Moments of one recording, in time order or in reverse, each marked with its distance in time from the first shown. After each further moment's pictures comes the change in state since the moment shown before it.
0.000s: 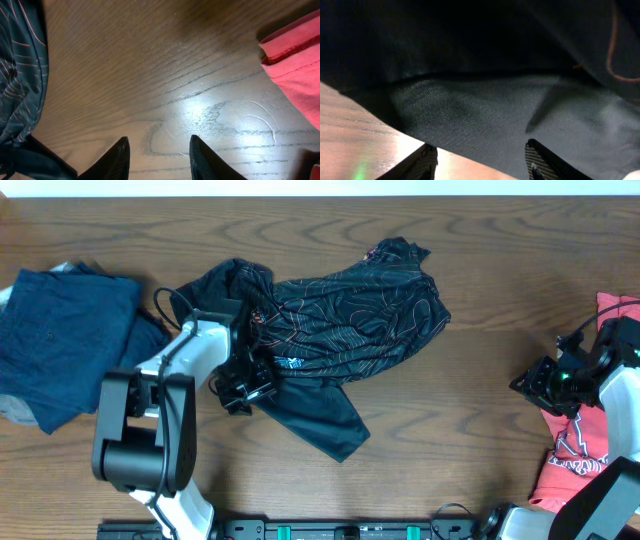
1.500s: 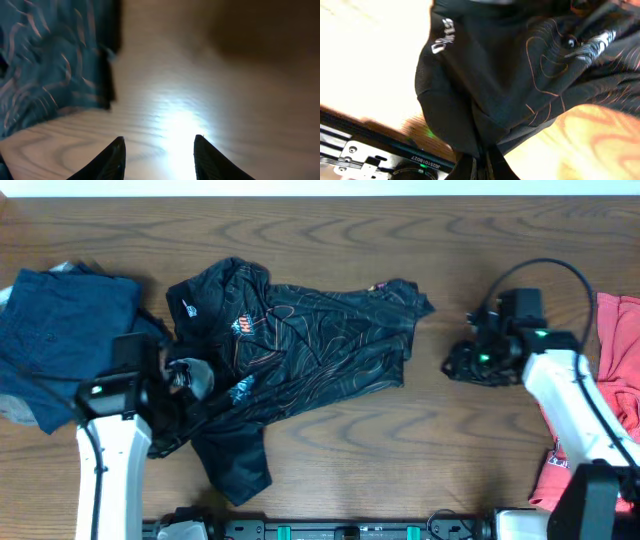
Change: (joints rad) left arm 0.331 -0.700 -0.098 -0.365 -0.181 0.111; right arm 0.501 0.027 0.001 0.189 0.057 0.072
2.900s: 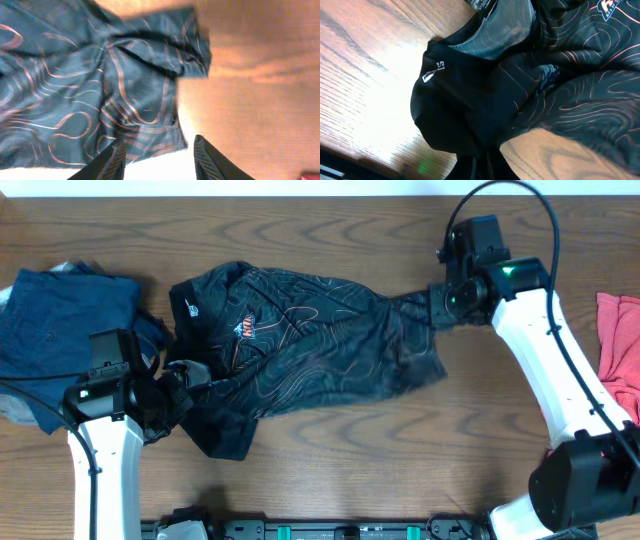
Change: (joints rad) left arm 0.066 -0.001 0.000 0.150 -0.014 0.000; right arm 0.187 0.185 0.501 -0.239 0.297 -0.007
